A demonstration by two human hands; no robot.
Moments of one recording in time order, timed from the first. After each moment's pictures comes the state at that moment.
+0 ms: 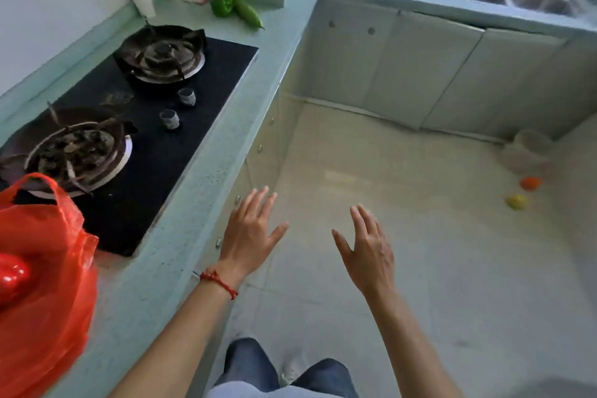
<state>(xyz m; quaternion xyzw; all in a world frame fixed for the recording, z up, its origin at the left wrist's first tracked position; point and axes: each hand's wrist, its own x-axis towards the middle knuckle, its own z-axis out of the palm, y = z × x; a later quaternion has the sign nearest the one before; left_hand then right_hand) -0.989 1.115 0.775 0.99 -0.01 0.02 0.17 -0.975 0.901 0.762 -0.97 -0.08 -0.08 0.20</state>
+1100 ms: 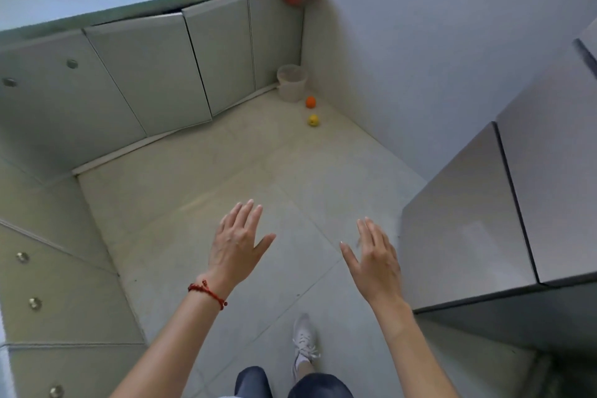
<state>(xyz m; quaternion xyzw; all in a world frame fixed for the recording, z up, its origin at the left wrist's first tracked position) -0.866 0.865 0.765 0.89 -0.42 -0.09 0.14 -1.054 0.707 0.763 -0.90 0.40 -0.10 0.14</state>
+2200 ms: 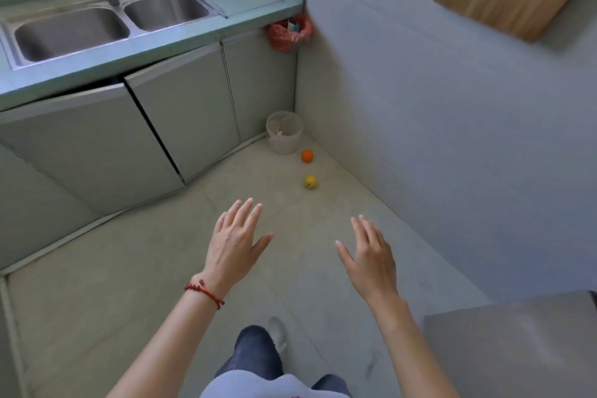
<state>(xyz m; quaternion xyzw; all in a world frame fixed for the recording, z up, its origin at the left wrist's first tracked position) -0.502 0.460 0.757 0.89 -0.44 -0.07 0.13 -0.684 0.297 0.745 -0.91 0.38 -0.11 0.15</state>
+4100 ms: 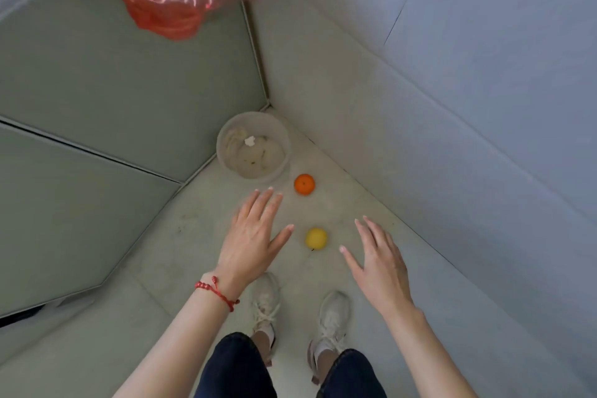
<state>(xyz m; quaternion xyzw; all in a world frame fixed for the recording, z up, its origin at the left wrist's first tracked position) -0.026 -0.109 0.442 0.84 -0.49 -0.23 0.09 -0.222 -0.215 0.425 -0.87 0.43 0.04 0.23</state>
